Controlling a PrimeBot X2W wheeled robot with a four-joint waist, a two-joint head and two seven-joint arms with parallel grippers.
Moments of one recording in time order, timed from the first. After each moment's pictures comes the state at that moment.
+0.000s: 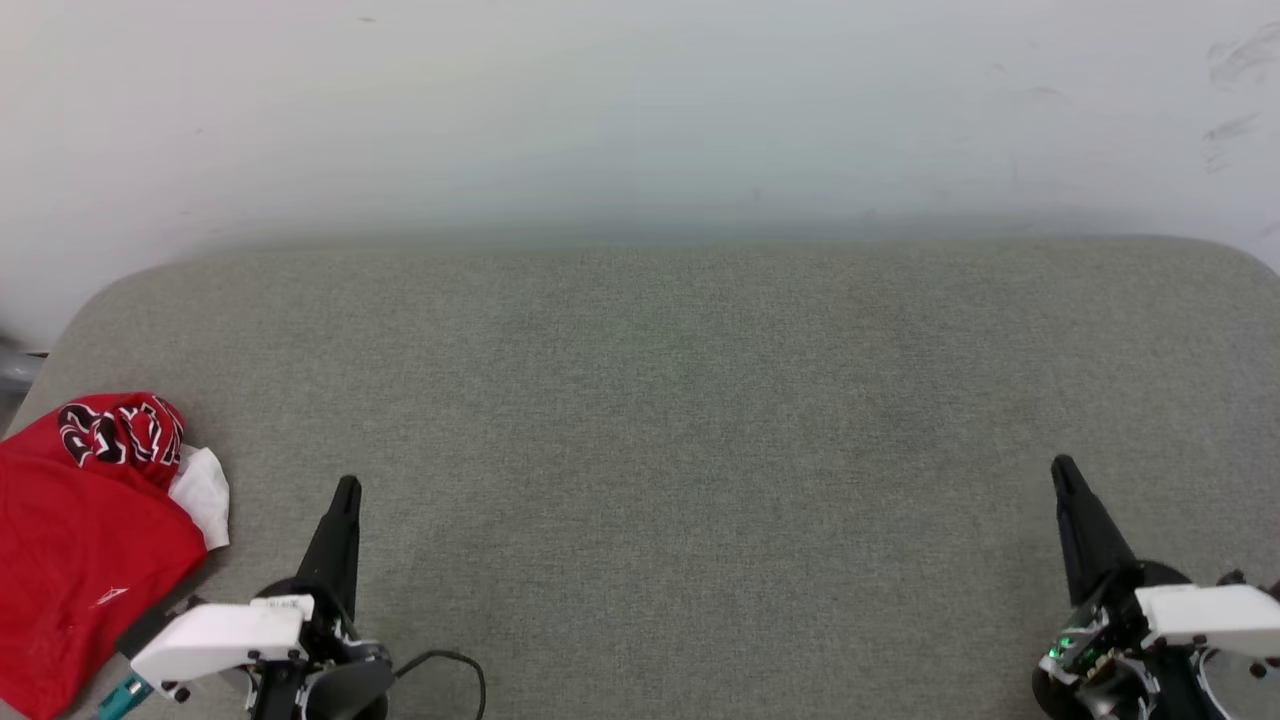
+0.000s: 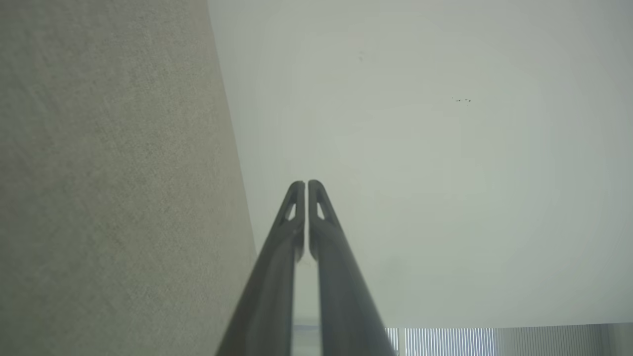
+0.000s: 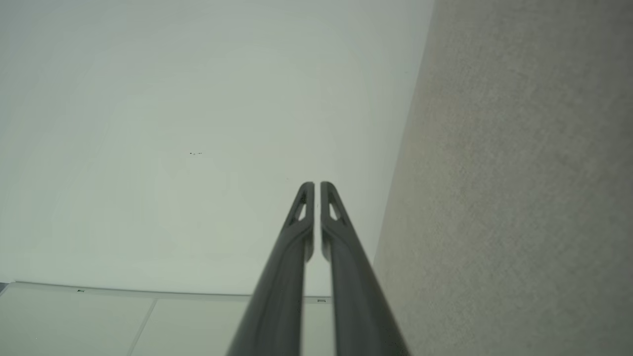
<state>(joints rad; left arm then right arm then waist) -0.11 0.05 0.11 0.25 -1.61 -0.13 0.11 -0.10 -0.05 -0.11 0.25 1.62 0.13 0.11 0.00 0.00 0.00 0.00</state>
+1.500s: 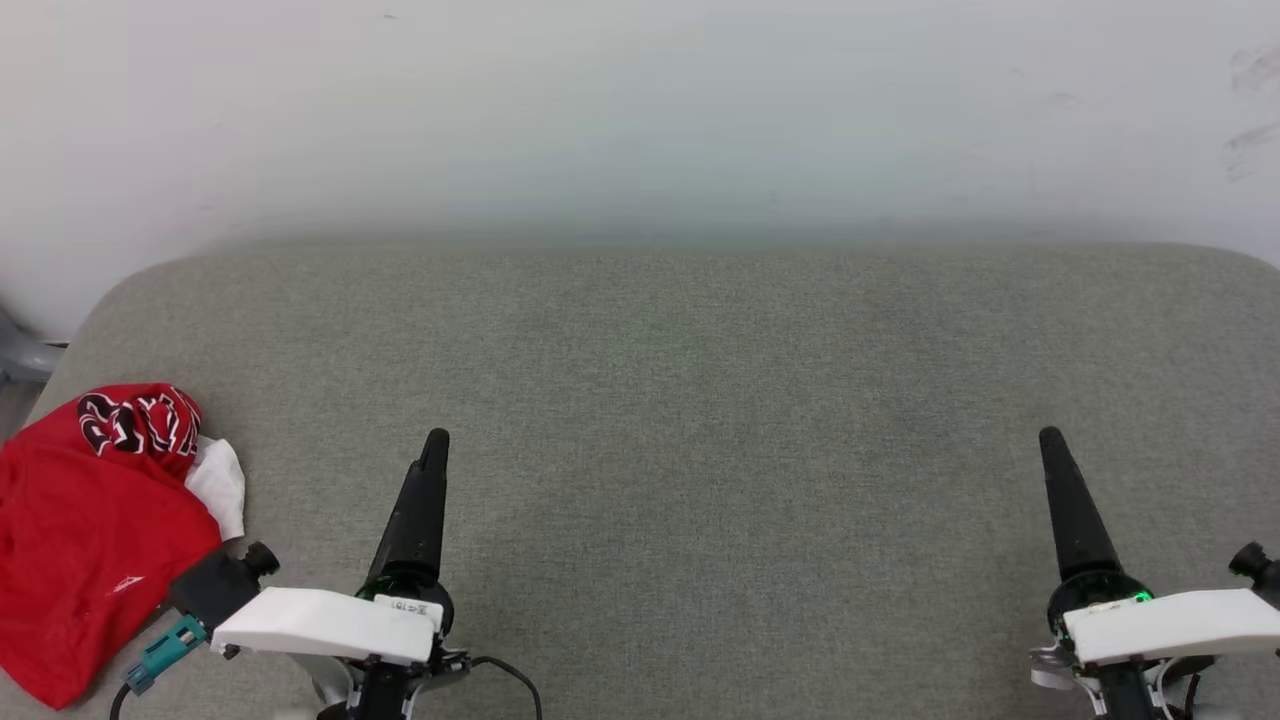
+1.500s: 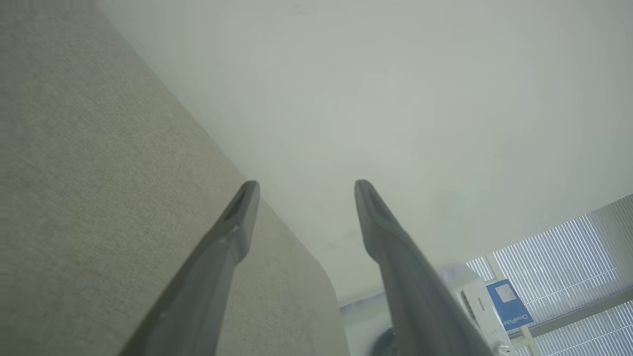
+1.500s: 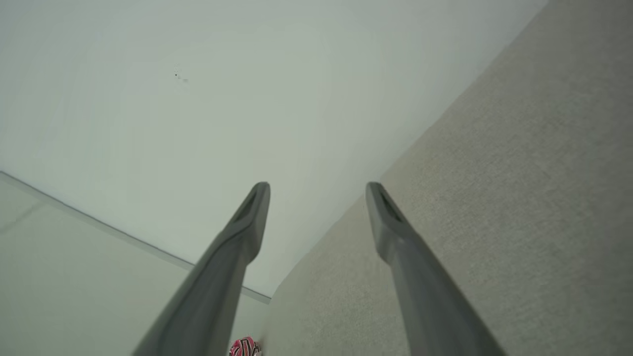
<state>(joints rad) -0.05 0.05 -0.08 0.06 -1.20 -0.13 -0.06 -0.03 -0.06 -0.02 0.07 1.12 0.13 -0.06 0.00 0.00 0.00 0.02</state>
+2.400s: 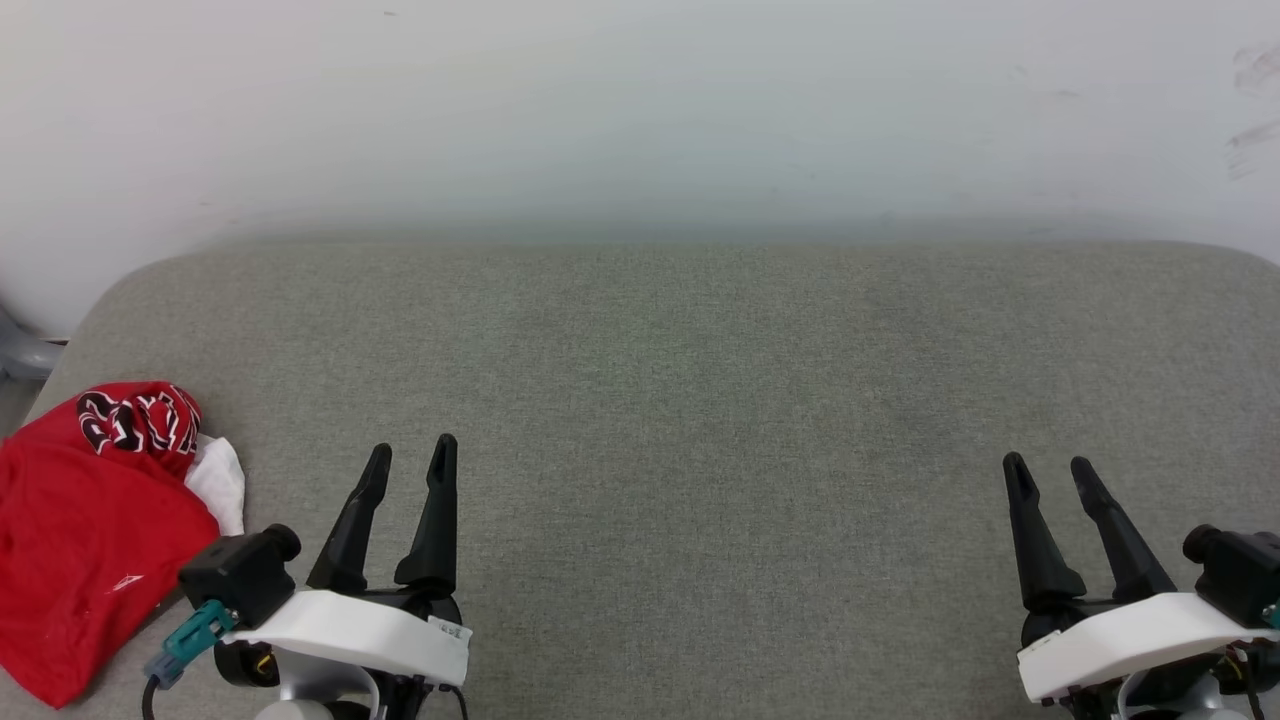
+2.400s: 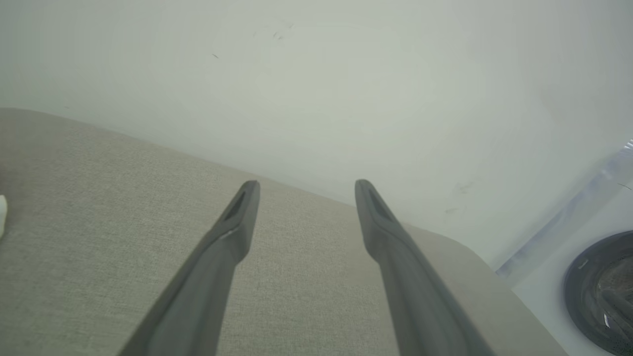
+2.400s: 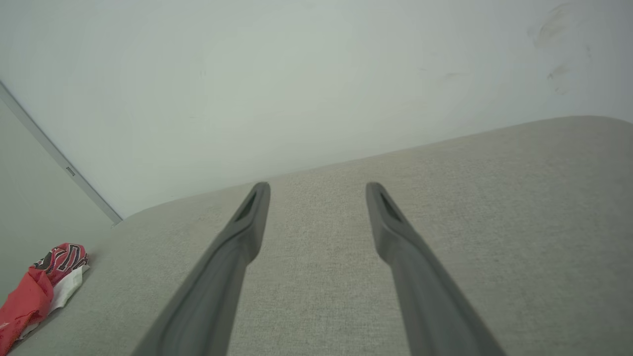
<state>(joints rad) -0.04 0.07 -0.07 0.04 -0.56 -0.13 -0.14 0.01 -0.07 -0.03 0.02 0.43 0.13 -0.05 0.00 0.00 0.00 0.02</state>
